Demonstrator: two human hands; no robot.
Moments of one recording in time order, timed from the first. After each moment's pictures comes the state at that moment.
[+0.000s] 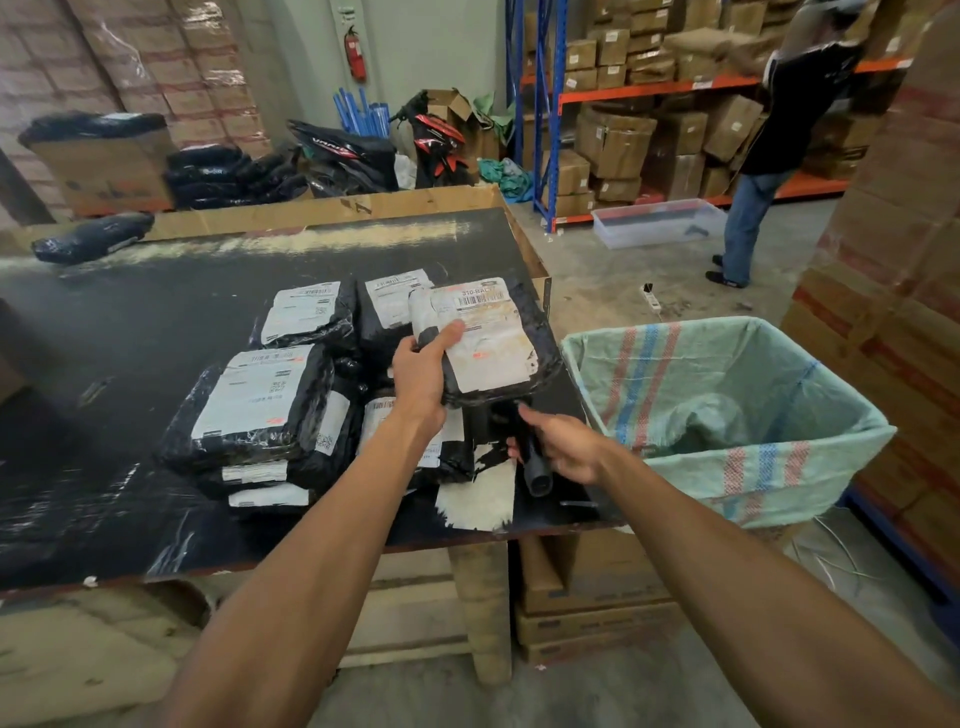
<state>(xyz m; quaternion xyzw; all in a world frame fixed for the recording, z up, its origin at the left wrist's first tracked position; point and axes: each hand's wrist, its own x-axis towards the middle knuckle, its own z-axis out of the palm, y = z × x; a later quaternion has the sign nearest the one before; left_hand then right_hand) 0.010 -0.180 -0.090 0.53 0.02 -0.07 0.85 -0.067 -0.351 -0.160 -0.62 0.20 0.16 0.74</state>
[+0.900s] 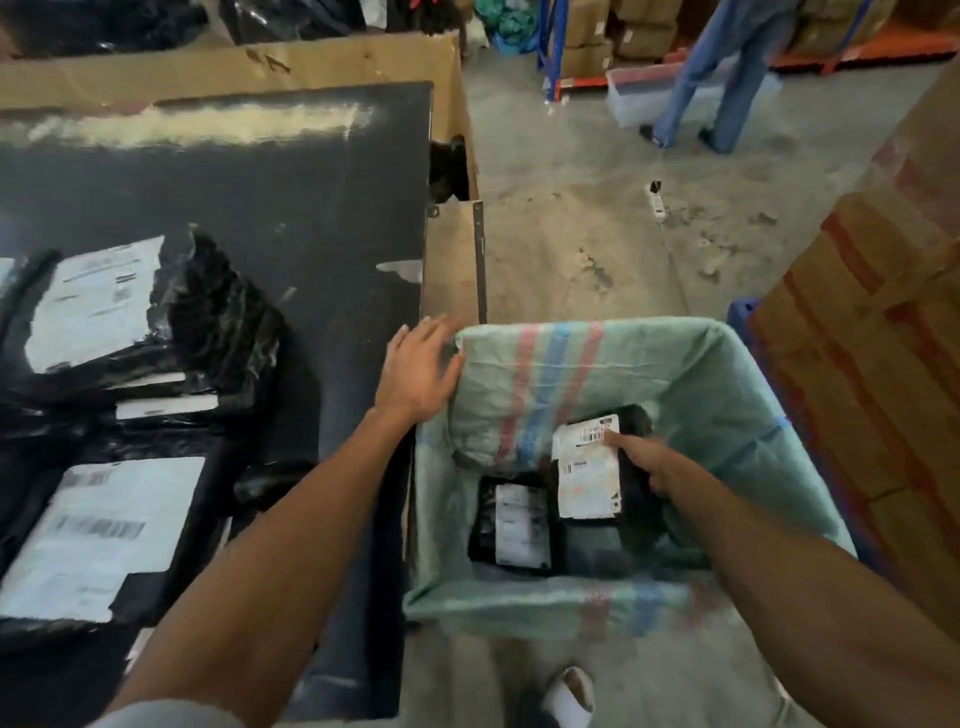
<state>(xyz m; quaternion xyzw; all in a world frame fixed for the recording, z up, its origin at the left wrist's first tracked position) 0.141 -0.434 -0.208 0.95 -0.22 0.01 0.22 0.016 -0.725 -0.322 -0.62 0.48 0.15 0.61</state>
